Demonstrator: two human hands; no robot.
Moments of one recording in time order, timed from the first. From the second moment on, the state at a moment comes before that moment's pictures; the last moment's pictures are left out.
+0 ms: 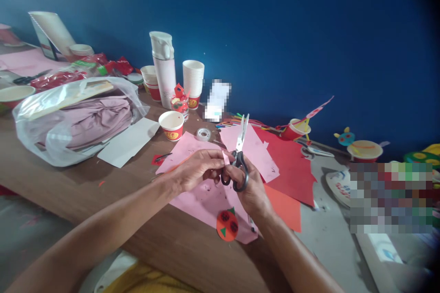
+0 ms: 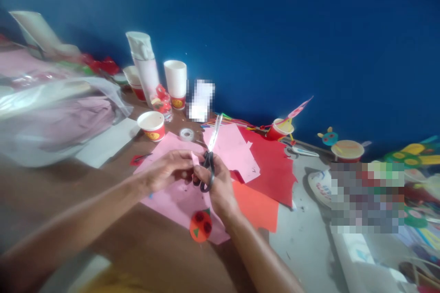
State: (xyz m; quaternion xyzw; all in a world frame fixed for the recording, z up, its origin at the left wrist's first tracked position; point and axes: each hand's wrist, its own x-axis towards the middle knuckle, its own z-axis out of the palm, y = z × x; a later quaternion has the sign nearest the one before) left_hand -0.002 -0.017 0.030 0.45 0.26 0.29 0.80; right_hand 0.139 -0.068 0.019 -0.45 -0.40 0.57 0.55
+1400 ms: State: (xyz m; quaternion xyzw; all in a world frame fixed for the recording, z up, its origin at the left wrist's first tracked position) left_hand -0.018 -0.003 0.049 0.50 0.40 0.45 0.62; right_hand 0.152 -0.068 0.008 -0.46 -0.62 0.50 0.38
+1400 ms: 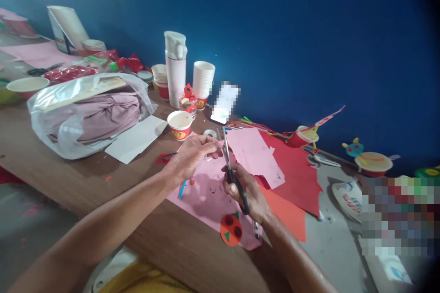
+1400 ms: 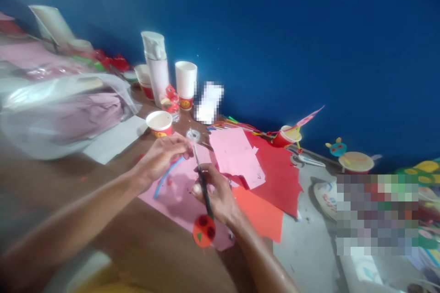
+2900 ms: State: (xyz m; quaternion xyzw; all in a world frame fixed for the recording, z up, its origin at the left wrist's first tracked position) left_hand -0.017 -0.004 0.043 0.48 0.37 0.41 0.69; right_hand 0.150 -0.071 0.009 -0.52 -0.58 0.50 0.39
